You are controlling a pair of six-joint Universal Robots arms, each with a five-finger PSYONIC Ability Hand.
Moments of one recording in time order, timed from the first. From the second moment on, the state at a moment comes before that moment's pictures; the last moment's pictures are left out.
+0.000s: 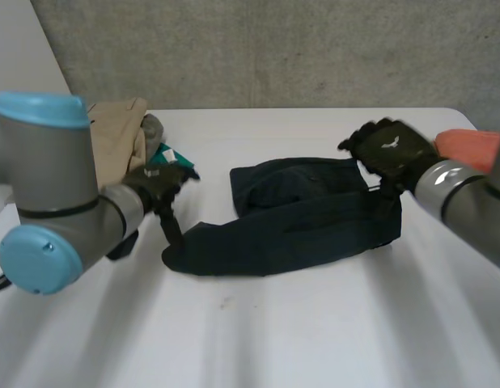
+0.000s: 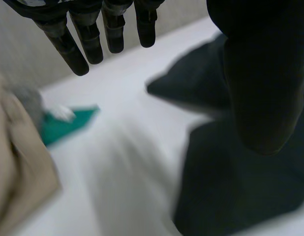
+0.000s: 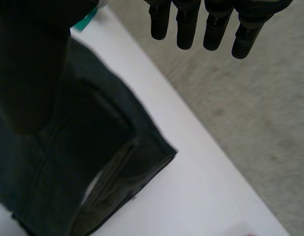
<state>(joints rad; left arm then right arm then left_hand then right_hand) 4.27 -2.08 -1.27 2.87 -1.53 3.27 1.87 -1.20 1.36 0.14 1.32 2.53 0.20 0.21 0.21 0.20 0.05 0.22 0.21 0.20 0.20 0.05</state>
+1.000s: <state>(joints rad) 4.27 -1.96 -0.58 2.85 -1.63 3.37 1.89 -1.24 0.89 0.13 1.36 2.98 1.15 1.20 1.18 1.19 0.98 1.12 1.17 1.18 1.19 0.98</state>
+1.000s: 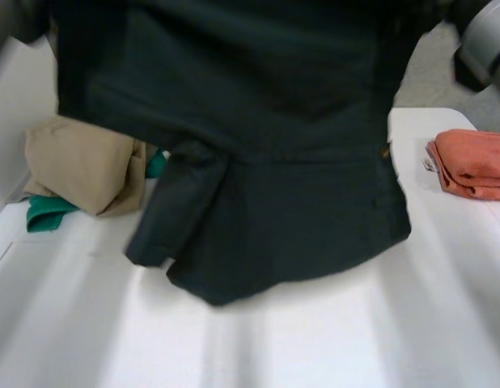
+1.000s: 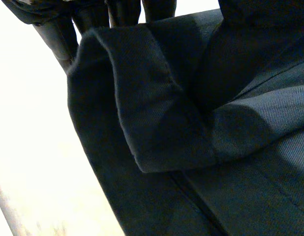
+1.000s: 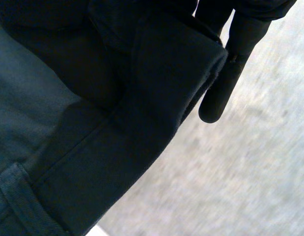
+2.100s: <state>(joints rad) 4.18 -1.88 -1.71 2.99 -1.47 3.51 1.70 -1.19 1.65 0.13 1.13 2.49 0.81 0.81 0.81 0.81 0.63 0.48 0.45 0.47 0.48 0.31</state>
